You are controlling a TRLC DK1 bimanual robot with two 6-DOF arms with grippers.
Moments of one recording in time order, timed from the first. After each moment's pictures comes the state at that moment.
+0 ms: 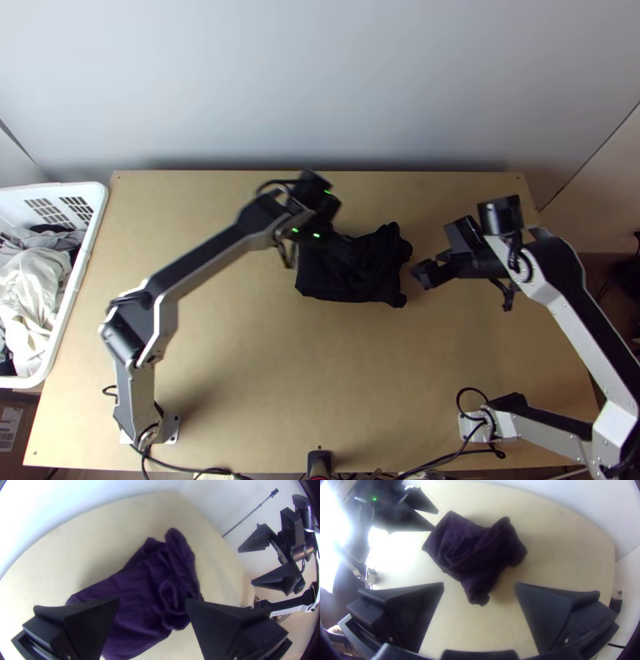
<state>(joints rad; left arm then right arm) -0.70 1.99 1.91 -0.77 0.27 -0.16 0.30 1.27 1.22 -0.94 -0.31 -0.08</state>
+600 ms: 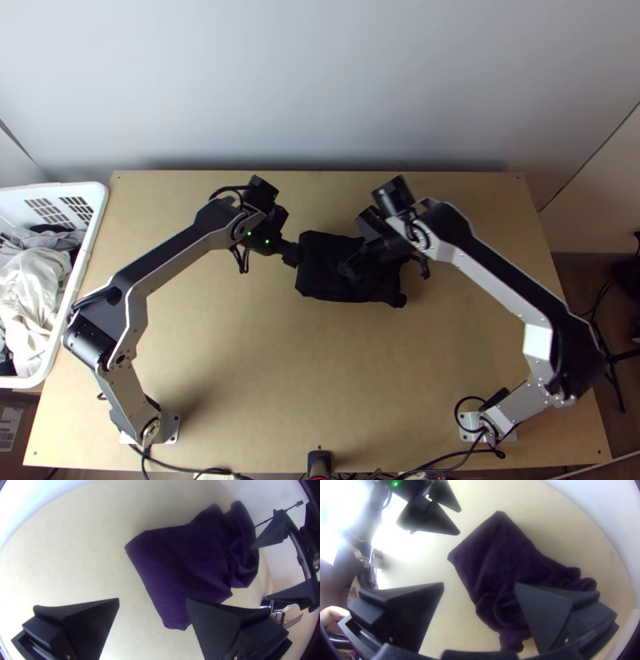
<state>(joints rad) -0.50 1.87 1.58 -0.78 0.25 -0.07 0.60 1.70 1.51 -0.87 -0.31 -0.09</state>
